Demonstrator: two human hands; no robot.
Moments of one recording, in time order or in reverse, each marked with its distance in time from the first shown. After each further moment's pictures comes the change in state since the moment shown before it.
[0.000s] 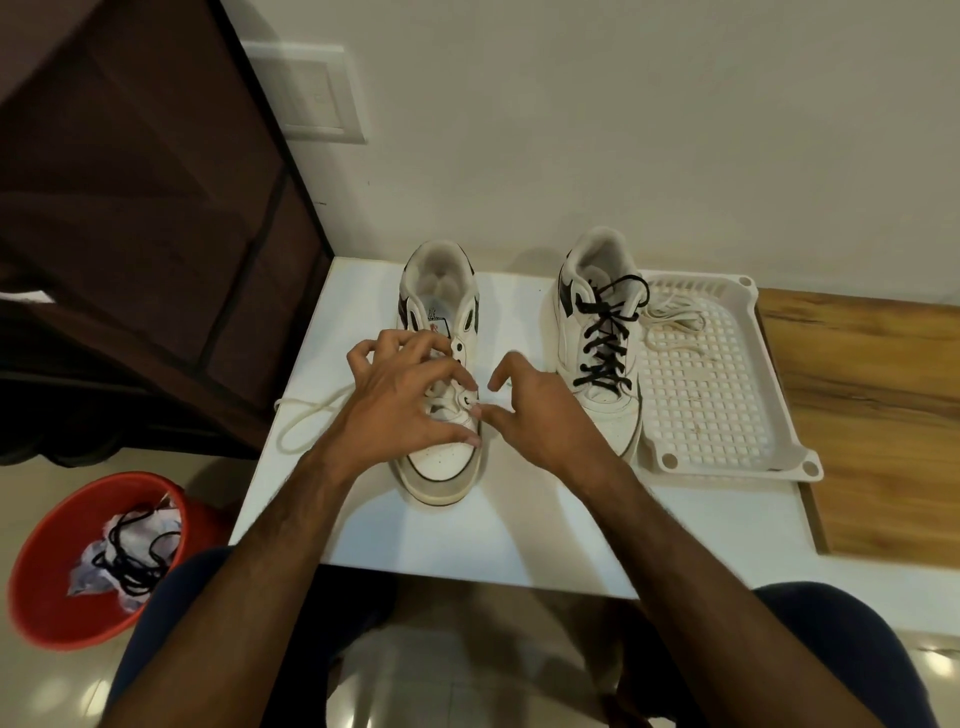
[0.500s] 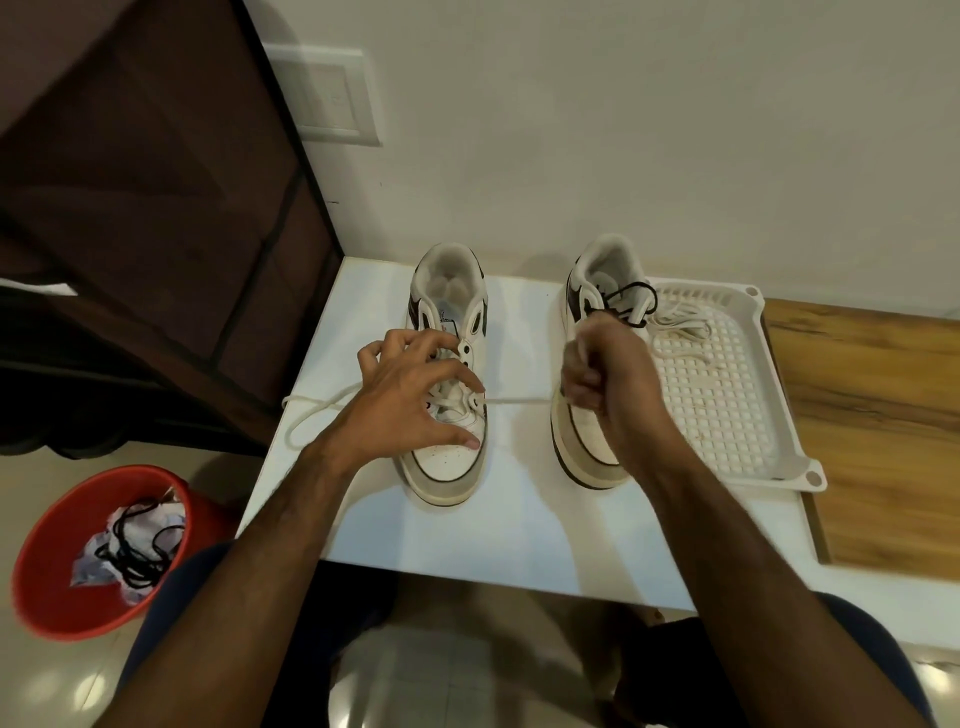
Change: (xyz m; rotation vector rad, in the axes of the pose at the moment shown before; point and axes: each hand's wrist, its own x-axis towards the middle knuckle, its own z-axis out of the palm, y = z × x) left_hand 0.001 -0.007 -0.002 -0.055 -0.036 0.007; right_hand -0.003 -0.003 -0.058 1.176 0.060 0.094
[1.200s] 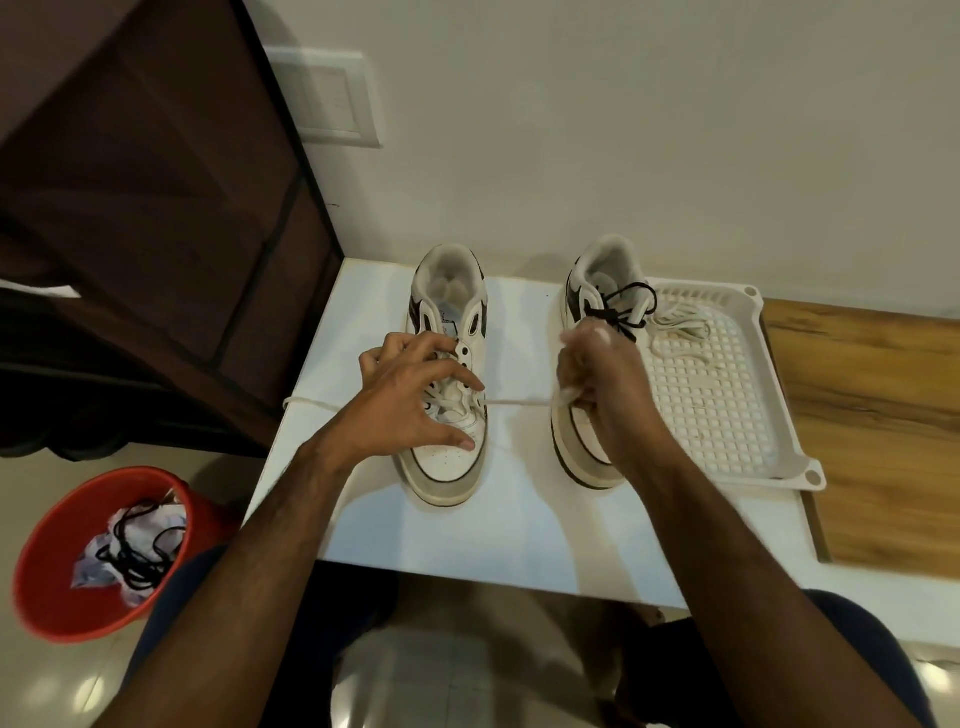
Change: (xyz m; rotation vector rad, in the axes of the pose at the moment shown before) left_hand 0.000 0.000 -0.007 -0.067 -0.090 -0.035; right_hand 0.000 0.012 -0.002 -0.132 0.075 -0.091
